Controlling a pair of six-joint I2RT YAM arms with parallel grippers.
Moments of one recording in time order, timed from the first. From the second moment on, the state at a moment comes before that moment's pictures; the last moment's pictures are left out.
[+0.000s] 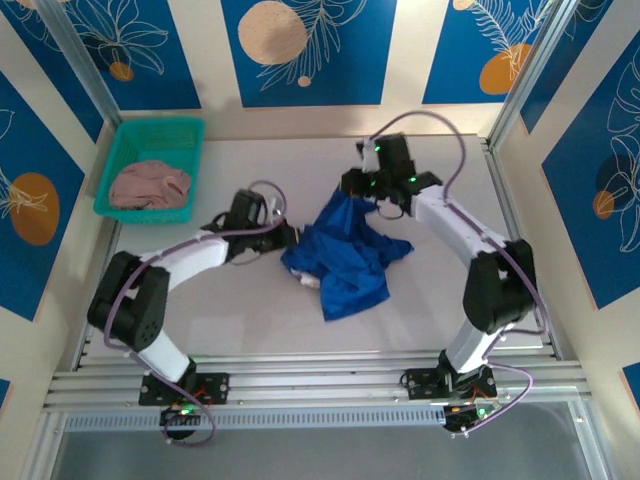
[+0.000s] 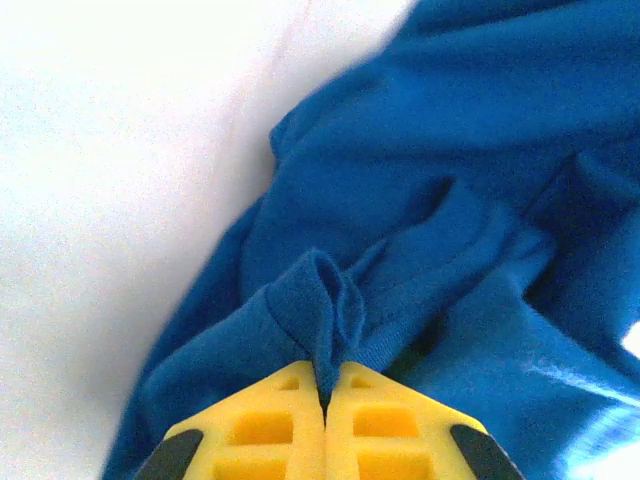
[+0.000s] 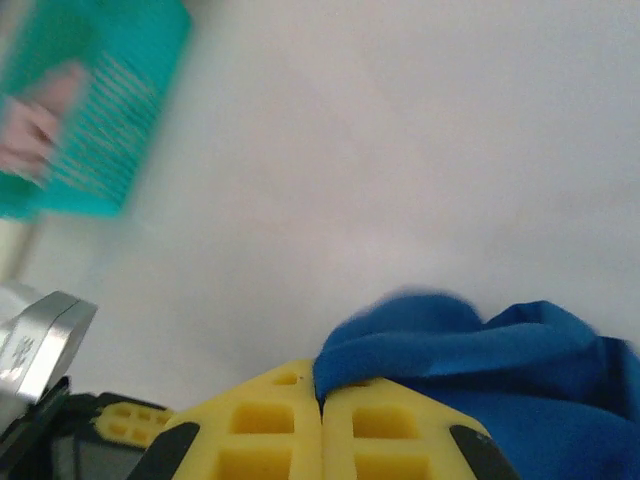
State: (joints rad) left arm -0.44 1.59 0.98 -0.13 0.44 -0.62; right arm 0.37 1.65 1.42 -0.40 -0.34 0.37
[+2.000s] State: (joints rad) left arm -0.58 1.54 0.92 -0.44 0.16 -0.35; right arm 0.44 1.25 0.97 -0.27 -0.33 0.42
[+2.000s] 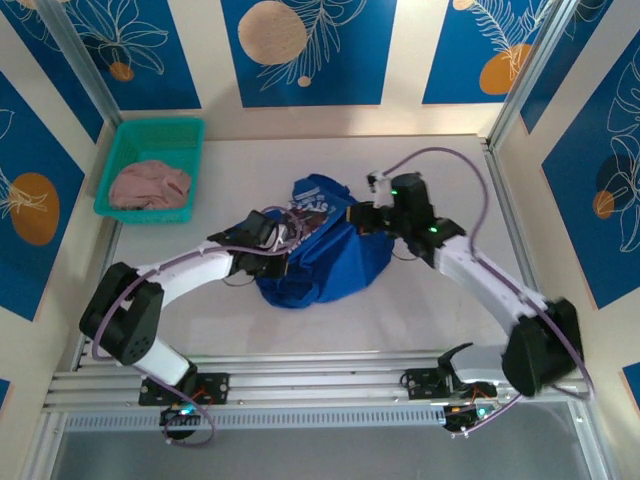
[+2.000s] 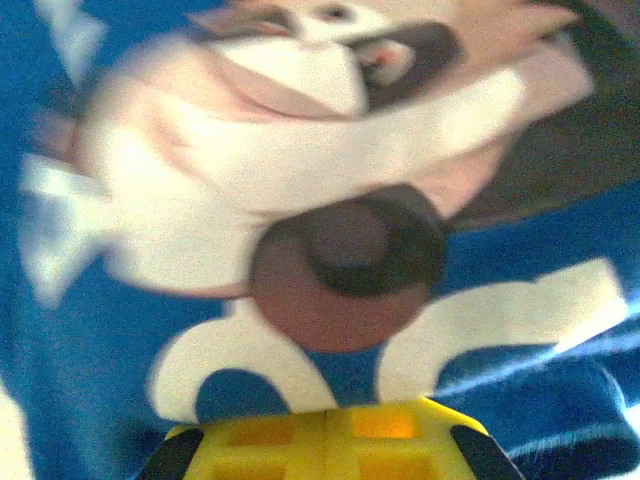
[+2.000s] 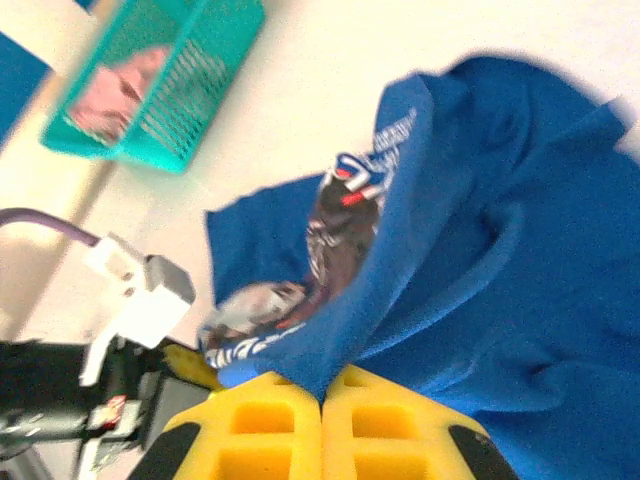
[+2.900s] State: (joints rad) left arm -0.49 1.08 1.03 -0.45 0.48 -0.22; right arm 0.64 1.02 0.81 -0.45 -0.08 0.05
